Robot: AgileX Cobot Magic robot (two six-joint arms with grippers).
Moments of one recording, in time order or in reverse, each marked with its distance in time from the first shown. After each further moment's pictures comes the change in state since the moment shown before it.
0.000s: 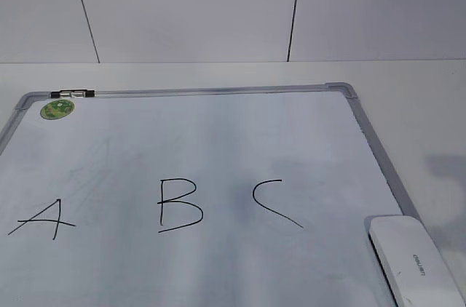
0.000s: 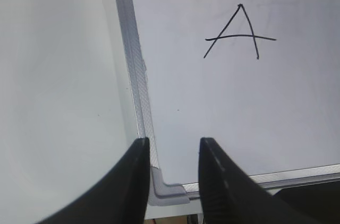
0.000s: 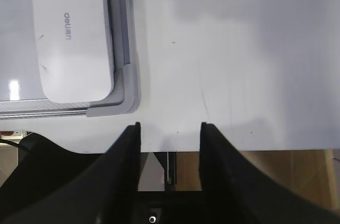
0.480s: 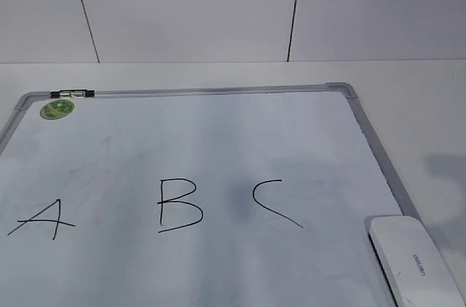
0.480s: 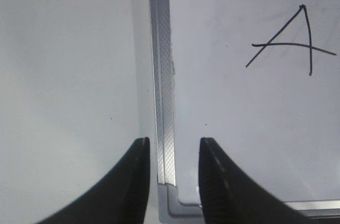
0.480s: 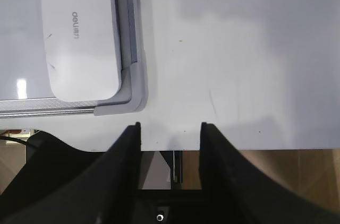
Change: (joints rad) left arm 0.103 0.206 -0.001 0.005 -0.062 0.000; right arm 0.000 0.000 0.000 0.023 0.000 0.000
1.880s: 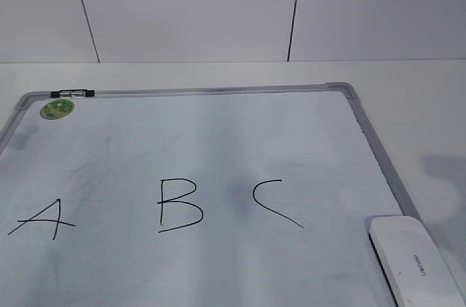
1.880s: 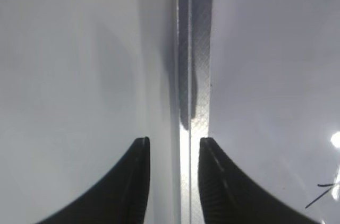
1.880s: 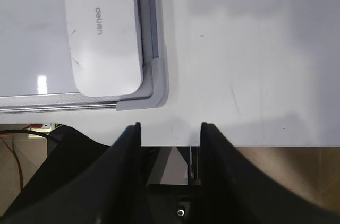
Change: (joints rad) left arm 0.071 0.564 -0.260 -0.055 -0.106 0.116; right arm 0.000 0.000 0.000 0.066 0.002 0.002
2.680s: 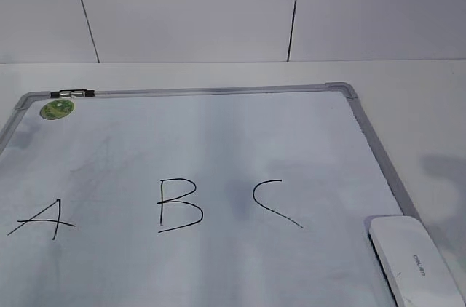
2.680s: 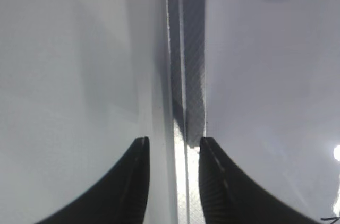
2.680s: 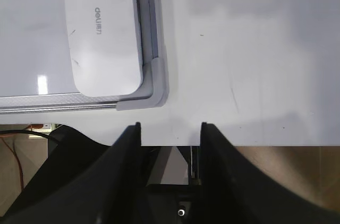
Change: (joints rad) left arm 0.000 0.032 0.000 -0.027 -0.078 0.023; right arm -0.002 0.000 0.000 0.000 0.002 0.002
